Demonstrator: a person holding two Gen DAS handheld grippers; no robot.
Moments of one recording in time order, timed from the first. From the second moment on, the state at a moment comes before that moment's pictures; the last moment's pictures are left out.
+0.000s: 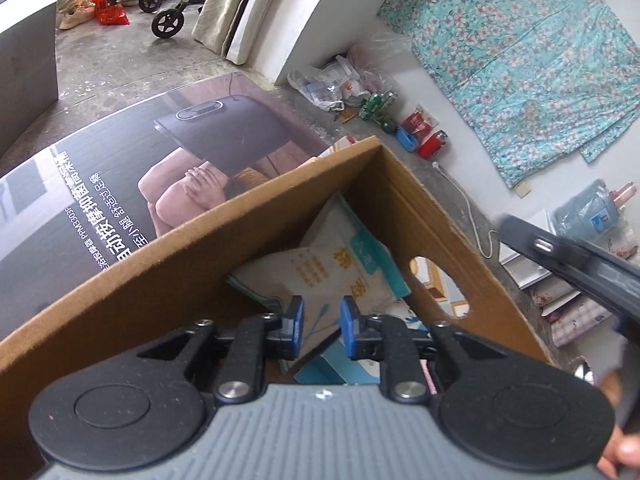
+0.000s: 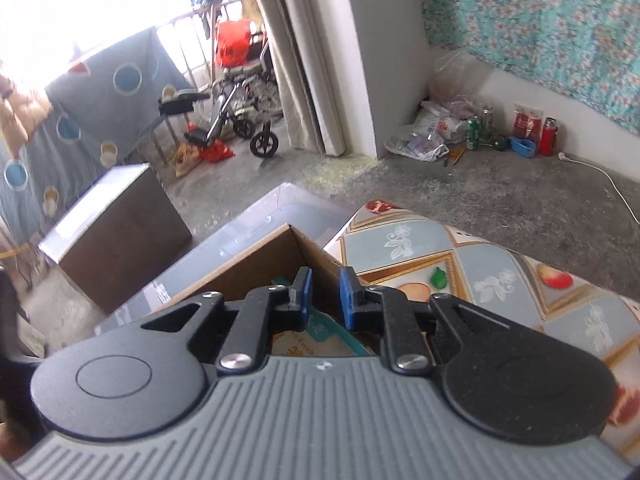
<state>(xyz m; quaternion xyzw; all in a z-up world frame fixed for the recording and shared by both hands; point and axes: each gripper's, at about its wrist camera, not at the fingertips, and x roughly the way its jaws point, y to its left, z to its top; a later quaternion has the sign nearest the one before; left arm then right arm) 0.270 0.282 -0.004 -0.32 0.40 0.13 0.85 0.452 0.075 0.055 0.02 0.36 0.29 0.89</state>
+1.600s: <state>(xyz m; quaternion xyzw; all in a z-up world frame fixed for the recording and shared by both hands) 0.252 -0.081 -0.021 -0.07 0.52 -0.21 0.82 0.142 -0.325 -0.010 0.27 0.41 0.00 0.87</state>
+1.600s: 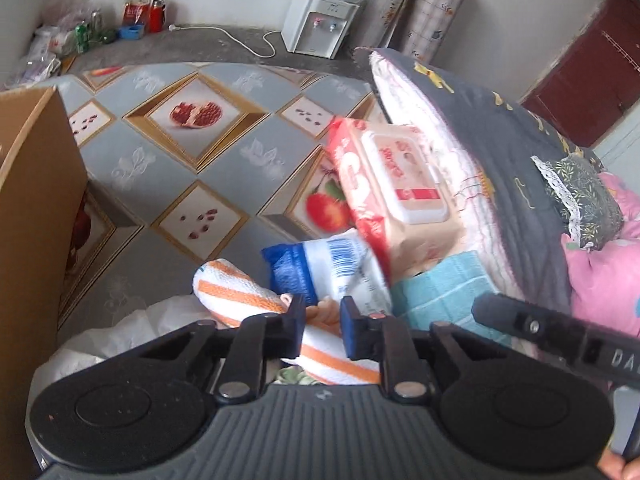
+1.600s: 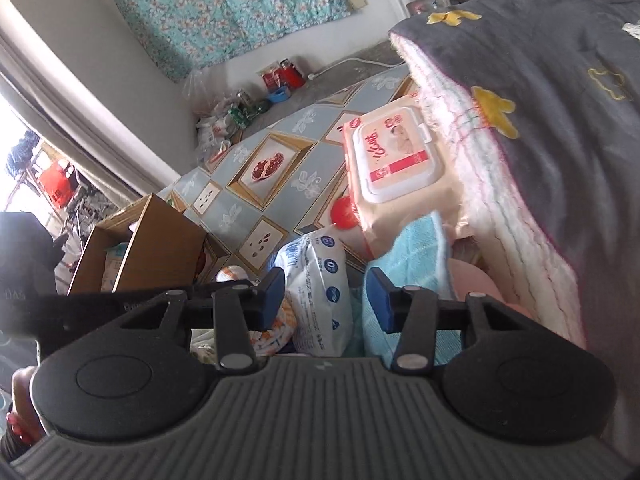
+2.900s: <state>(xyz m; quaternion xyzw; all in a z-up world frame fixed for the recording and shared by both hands) 0.230 -0.049 -0.004 -0.06 0.44 -0.23 0.86 0.205 -0.309 0.028 0.15 0.43 -0.03 0.89</state>
